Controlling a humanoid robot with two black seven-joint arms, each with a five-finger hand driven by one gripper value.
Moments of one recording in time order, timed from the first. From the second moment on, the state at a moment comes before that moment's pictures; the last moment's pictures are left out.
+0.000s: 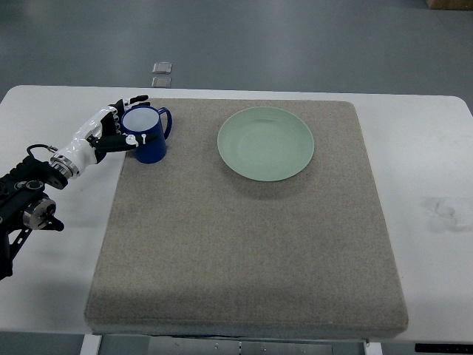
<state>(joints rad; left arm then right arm) -0.53 0.39 -0.94 -0.83 0.86 -0.23 -0.37 0.01 0.00 0.06 0.07 0.00 0.14 0.23</state>
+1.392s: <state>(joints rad) -0.71 0.61 -0.96 -0.73 0.41 -0.55 -0.31 0.01 0.00 0.06 0.07 0.00 0.14 0.23</state>
